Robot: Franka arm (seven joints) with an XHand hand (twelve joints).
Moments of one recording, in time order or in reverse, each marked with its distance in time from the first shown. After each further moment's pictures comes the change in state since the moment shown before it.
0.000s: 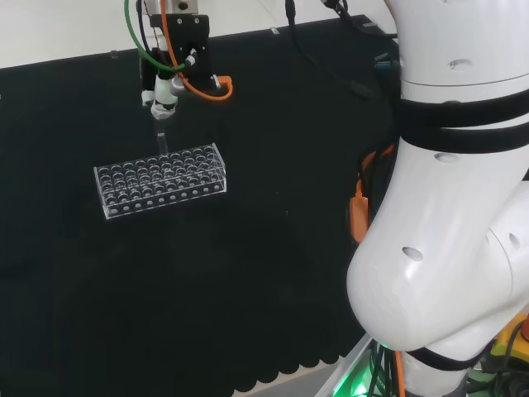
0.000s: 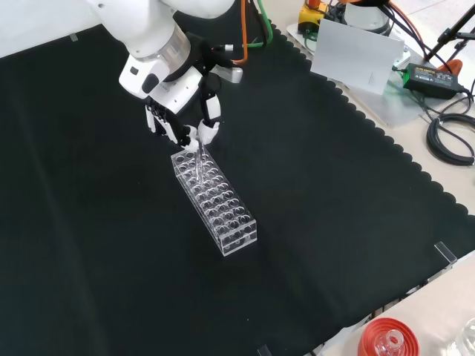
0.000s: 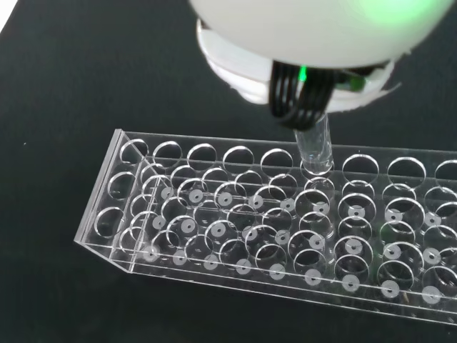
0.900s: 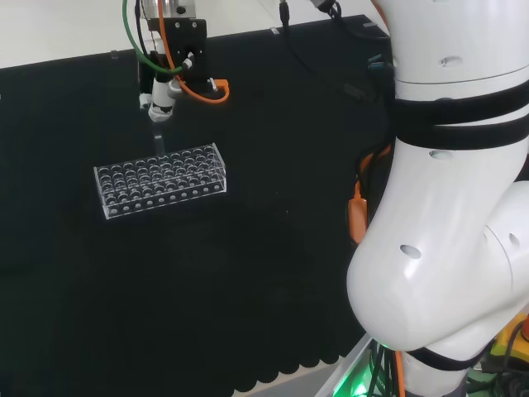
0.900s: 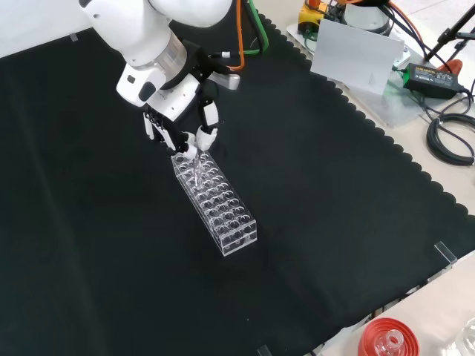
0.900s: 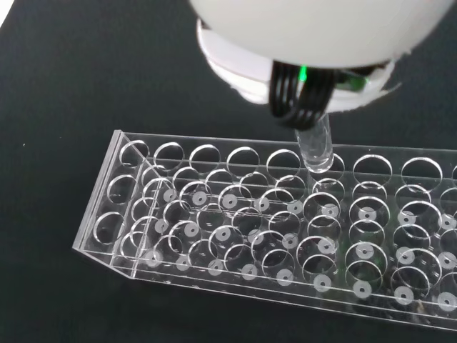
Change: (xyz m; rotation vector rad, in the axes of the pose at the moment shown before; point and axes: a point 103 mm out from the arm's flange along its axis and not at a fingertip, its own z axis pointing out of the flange) arm 0.001 0.011 0.005 0.006 0.013 -0.003
